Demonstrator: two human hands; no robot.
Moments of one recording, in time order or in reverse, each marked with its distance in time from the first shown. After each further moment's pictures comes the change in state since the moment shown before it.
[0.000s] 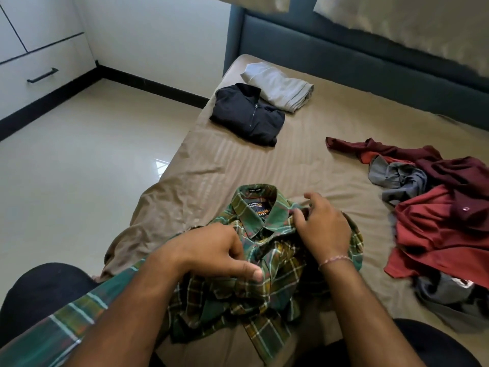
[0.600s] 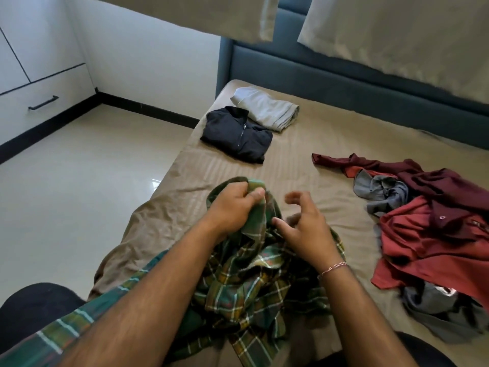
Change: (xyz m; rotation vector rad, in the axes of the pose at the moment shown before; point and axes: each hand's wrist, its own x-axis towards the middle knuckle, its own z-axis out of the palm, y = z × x) left_hand 0.077 0.049 -0.025 -0.770 0.607 0.071; right_hand 0.004 0.000 -0.032 0.452 -0.127 -0.167
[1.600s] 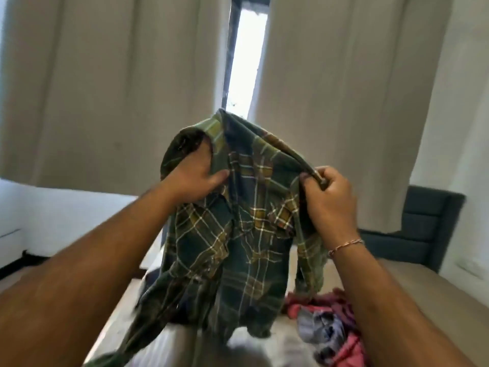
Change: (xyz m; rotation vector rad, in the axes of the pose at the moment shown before) left_hand 0.092 0.379 -0.038 0.694 0.182 0.823; right_hand 0.097 -0.186 -0.313 0.144 0.834 -0.282
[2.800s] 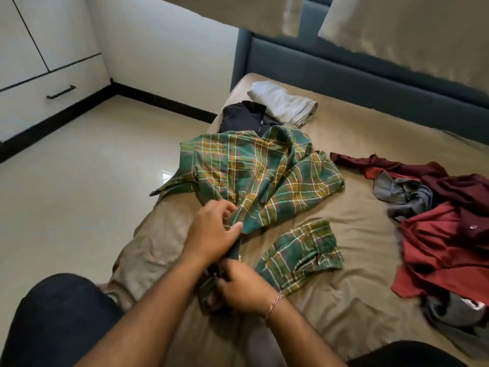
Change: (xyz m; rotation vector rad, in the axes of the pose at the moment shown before) left_hand -0.419 -0.155 0.169 0.000 -0.108 -0.767; right_hand -0.456 0.087 0.158 0.011 -1.596 0.482
